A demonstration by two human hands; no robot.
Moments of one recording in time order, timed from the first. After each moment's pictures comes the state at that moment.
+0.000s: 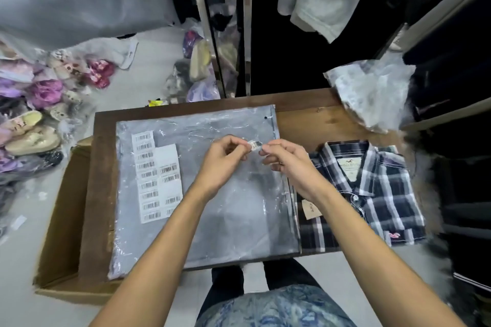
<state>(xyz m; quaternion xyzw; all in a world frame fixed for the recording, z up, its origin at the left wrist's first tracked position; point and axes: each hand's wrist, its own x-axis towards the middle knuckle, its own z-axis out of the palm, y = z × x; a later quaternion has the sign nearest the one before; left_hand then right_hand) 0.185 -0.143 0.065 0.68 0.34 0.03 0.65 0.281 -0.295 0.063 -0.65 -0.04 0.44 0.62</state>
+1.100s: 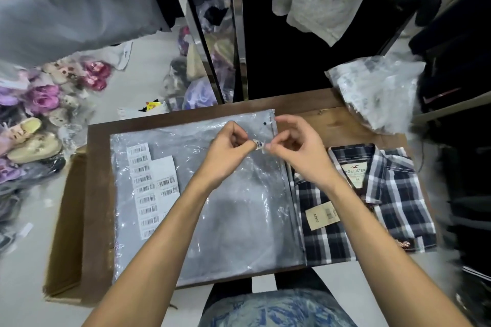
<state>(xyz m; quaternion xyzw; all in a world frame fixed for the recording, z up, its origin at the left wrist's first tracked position) 0.232 -0.123 0.060 0.70 0.32 0.00 0.64 0.326 -0.294 0.065 -0.74 -0.19 0.30 0.57</state>
